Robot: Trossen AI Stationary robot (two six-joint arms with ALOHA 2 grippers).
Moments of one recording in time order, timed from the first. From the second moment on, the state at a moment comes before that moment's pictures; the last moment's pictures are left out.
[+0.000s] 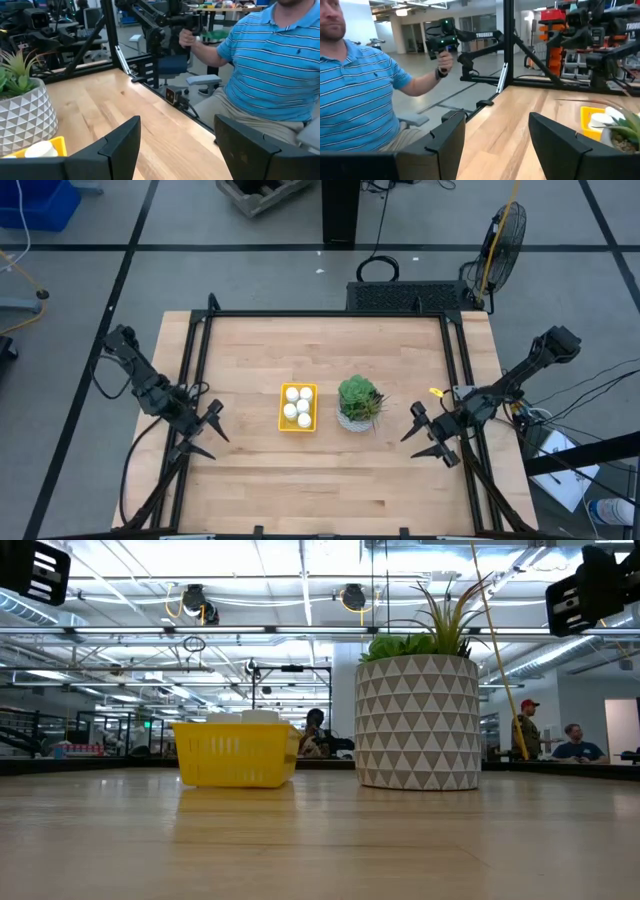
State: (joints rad) left arm -0.81 0.20 0.20 -0.12 -0.16 -0.01; right arm 0.62 0.68 0.02 0.71 0.13 0.08
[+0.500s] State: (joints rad) left arm -0.85 0.00 0.21 -0.29 -0.16 0.03; right arm 0.62 0.56 0.02 0.63 0.13 0.06
